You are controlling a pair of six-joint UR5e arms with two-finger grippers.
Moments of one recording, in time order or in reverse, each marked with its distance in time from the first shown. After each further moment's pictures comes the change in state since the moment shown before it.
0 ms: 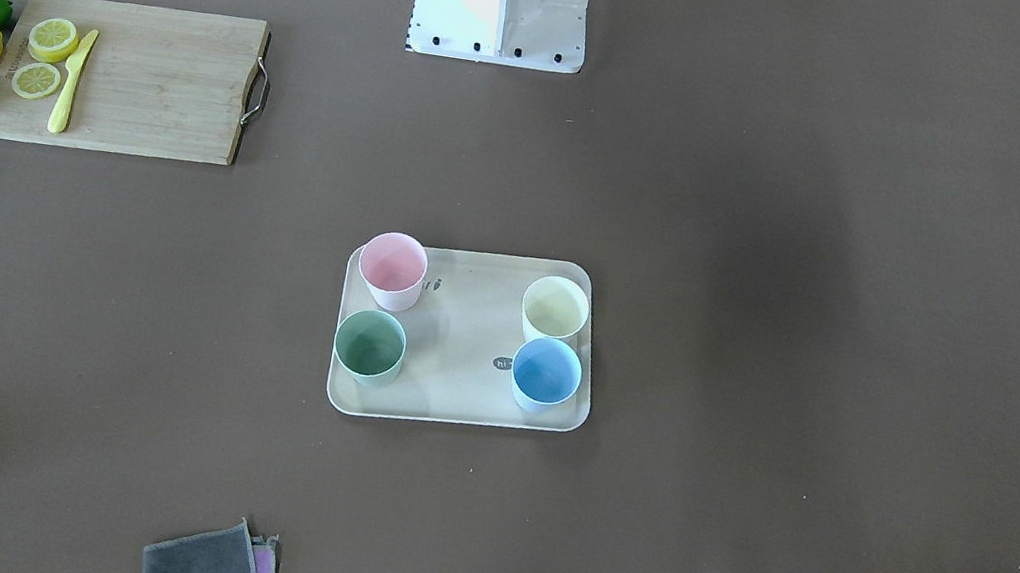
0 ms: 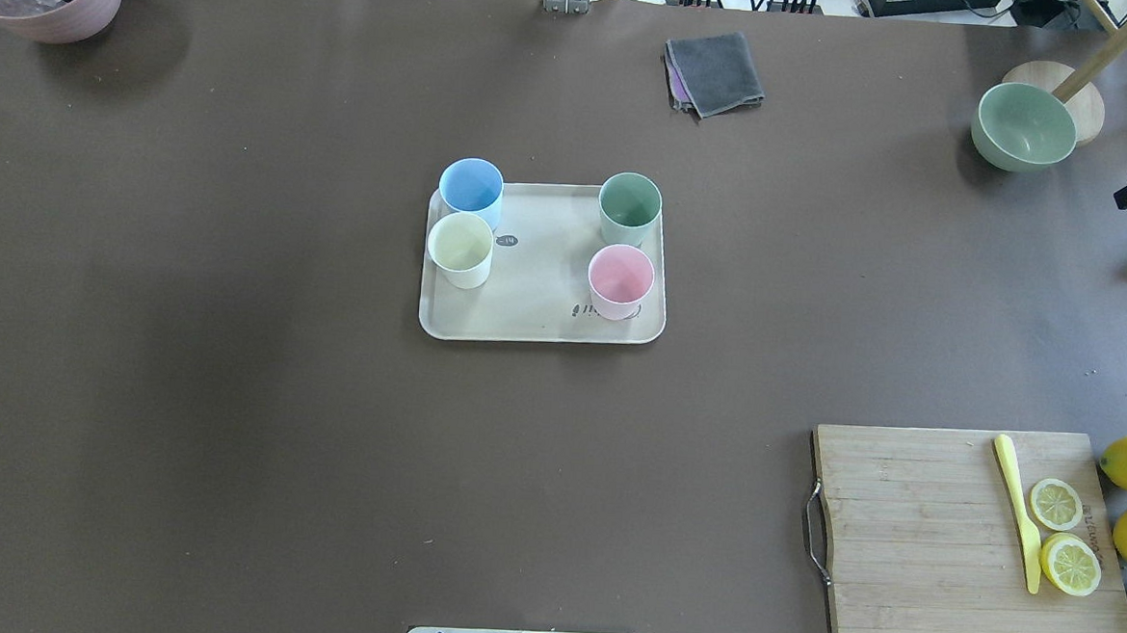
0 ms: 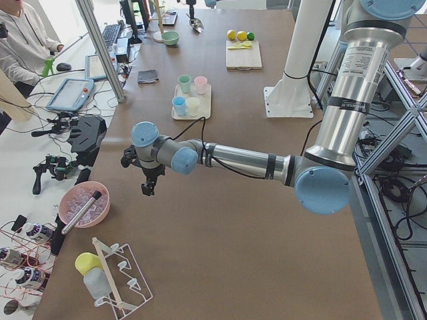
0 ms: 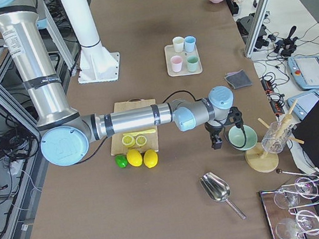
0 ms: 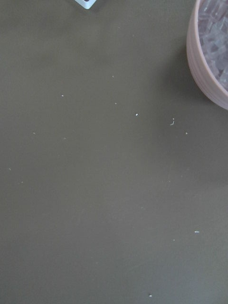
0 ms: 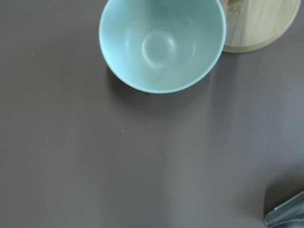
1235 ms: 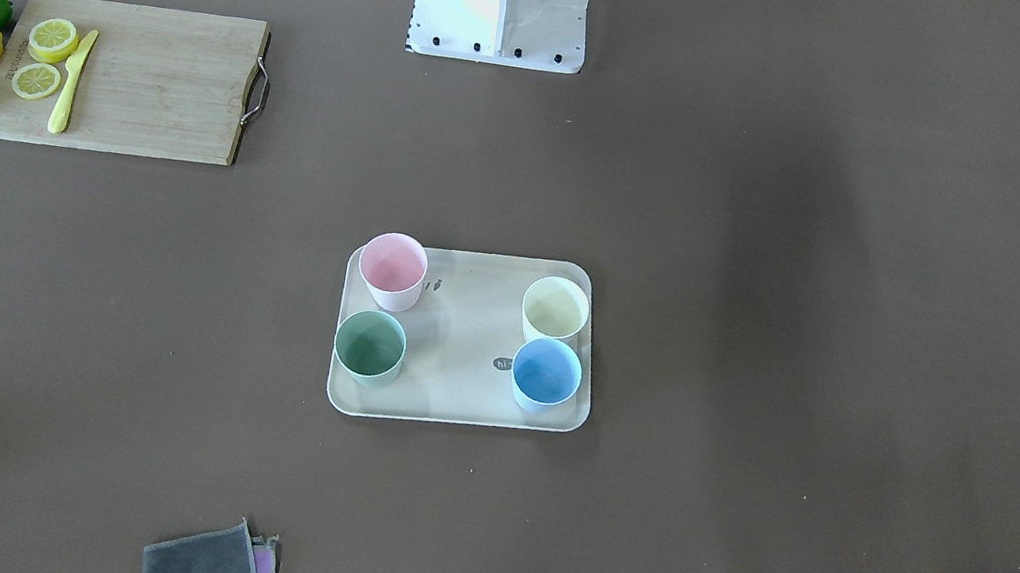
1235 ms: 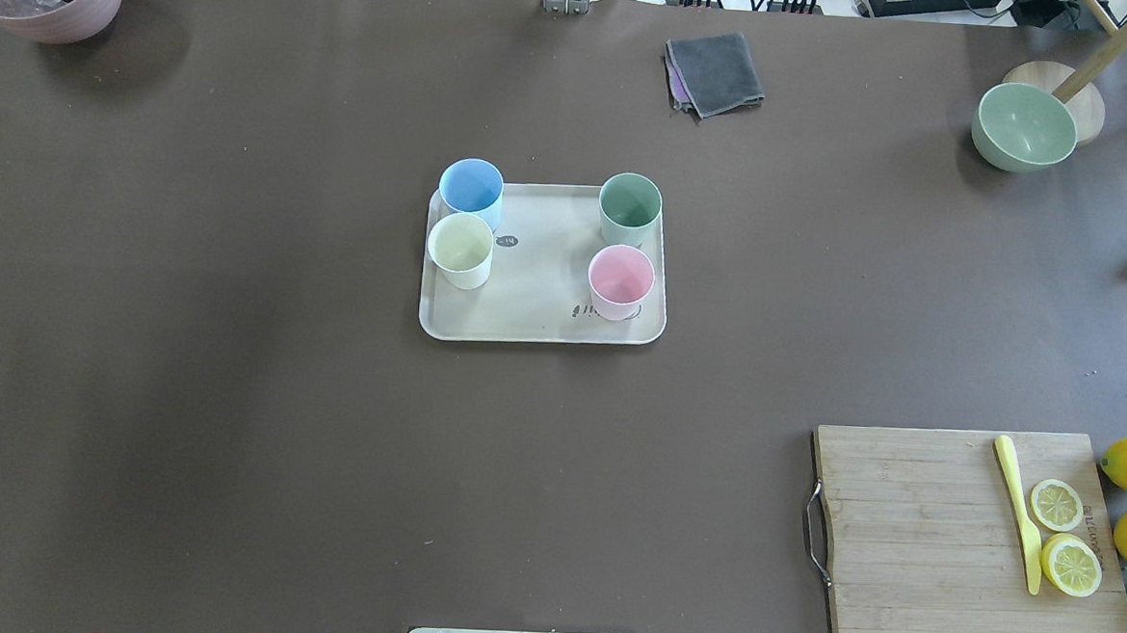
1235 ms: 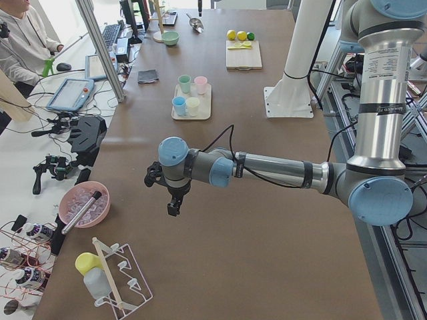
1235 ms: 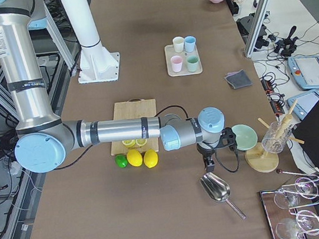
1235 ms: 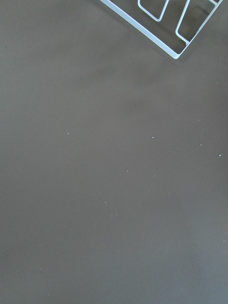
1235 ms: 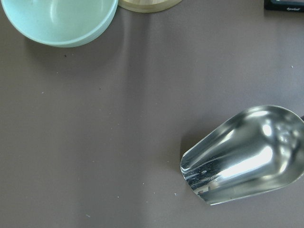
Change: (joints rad) left arm -0.036 0.207 -0.189 0.085 0.000 0.067; right arm 0.075 -0.091 0.010 0.002 -0.023 -0.086
